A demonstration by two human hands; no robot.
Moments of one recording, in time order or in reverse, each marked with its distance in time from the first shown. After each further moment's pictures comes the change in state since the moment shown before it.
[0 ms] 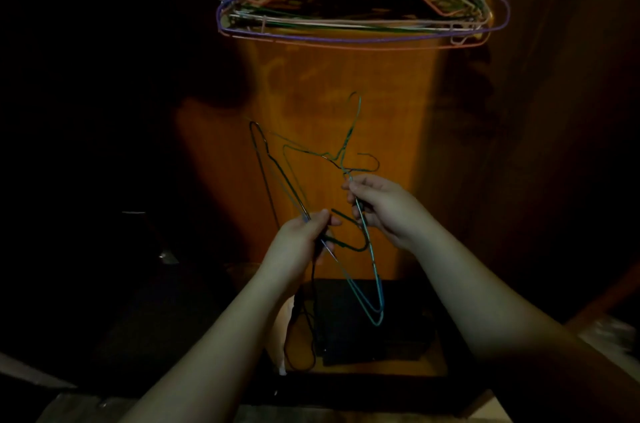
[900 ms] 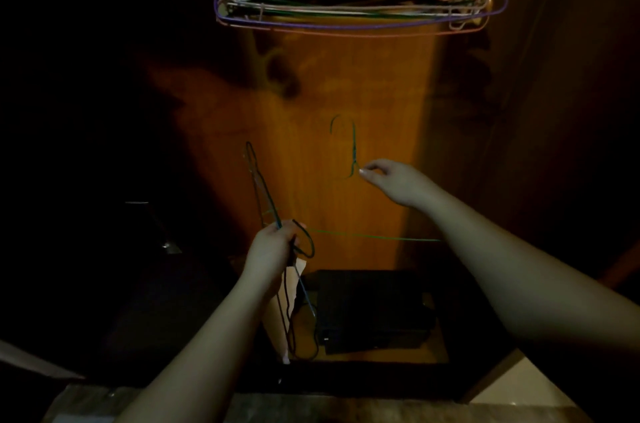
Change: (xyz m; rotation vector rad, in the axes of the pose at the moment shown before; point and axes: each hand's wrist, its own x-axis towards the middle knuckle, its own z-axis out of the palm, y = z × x) left_hand -0.006 -0.032 -0.028 0.039 0.303 -0.179; right_hand 0.038 0.007 -0.050 -0.949 0.044 0.009
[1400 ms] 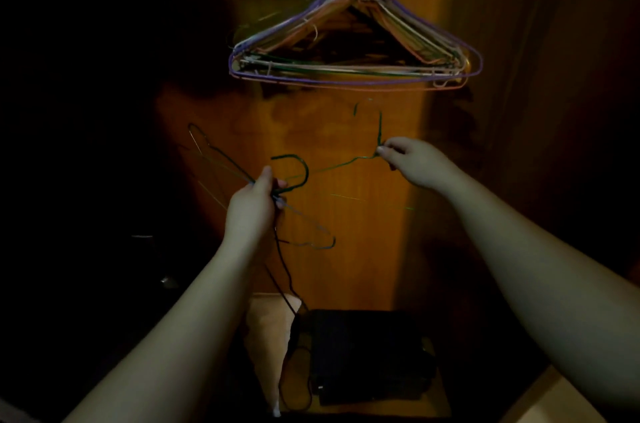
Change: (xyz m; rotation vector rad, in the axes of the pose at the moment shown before) left_hand -0.007 0.119 -0.005 -0.116 0.129 0.257; right_hand 0.007 -0.032 -0.091 -0.024 0.222 -0.159
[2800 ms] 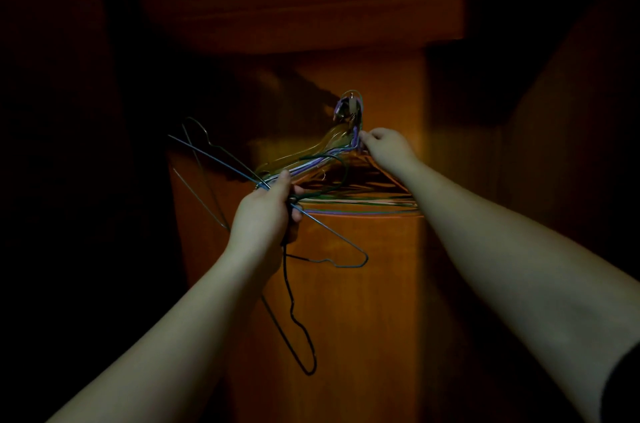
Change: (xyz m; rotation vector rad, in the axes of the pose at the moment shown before) left_hand -0.003 0.169 0.014 -0.154 -0.113 0.273; right_hand 0.122 -0.127 -0.120 0.095 0.417 -0.106
